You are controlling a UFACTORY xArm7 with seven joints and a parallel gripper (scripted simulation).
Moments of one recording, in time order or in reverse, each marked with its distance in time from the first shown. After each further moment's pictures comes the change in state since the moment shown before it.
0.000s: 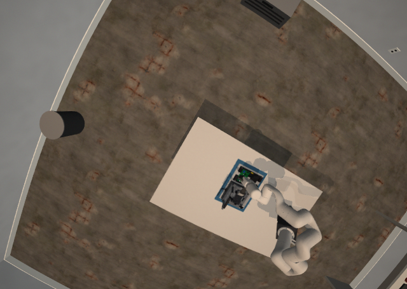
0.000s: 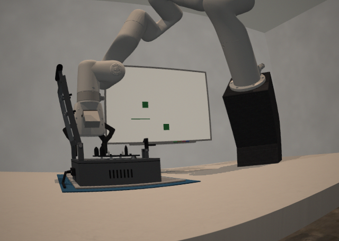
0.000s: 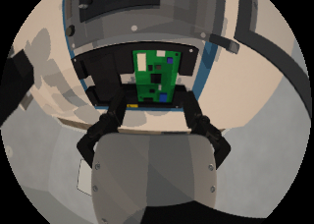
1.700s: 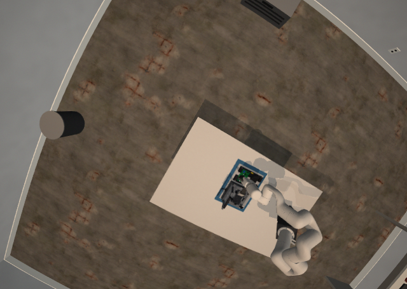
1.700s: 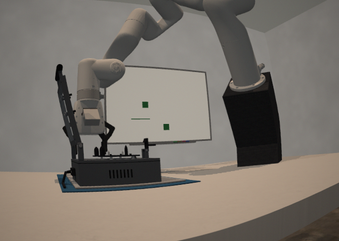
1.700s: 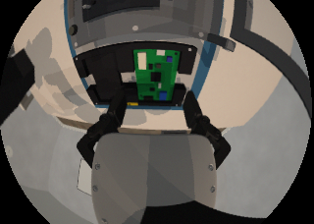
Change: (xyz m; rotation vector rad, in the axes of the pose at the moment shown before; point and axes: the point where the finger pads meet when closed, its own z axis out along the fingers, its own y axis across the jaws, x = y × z) arm 0.000 0.000 -0.005 0.000 0.000 0.000
